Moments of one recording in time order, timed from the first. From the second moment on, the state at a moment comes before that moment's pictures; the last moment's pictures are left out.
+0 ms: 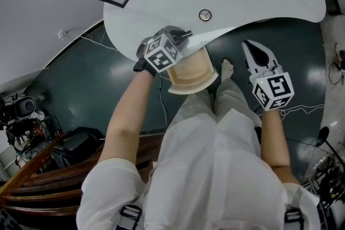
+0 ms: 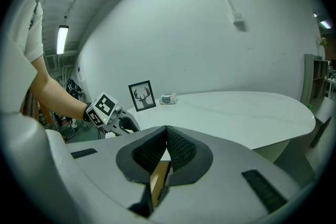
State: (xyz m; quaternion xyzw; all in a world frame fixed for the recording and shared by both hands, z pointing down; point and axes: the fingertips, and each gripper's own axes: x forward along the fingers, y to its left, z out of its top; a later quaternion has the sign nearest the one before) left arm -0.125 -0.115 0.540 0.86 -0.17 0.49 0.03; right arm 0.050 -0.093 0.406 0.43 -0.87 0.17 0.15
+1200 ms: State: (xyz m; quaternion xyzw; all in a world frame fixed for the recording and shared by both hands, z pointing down) left arm -0.105 -0.017 0.564 0.88 -0.14 0.45 0.10; right arm 0.029 -0.083 0.412 0.42 -0.87 0.17 0.16
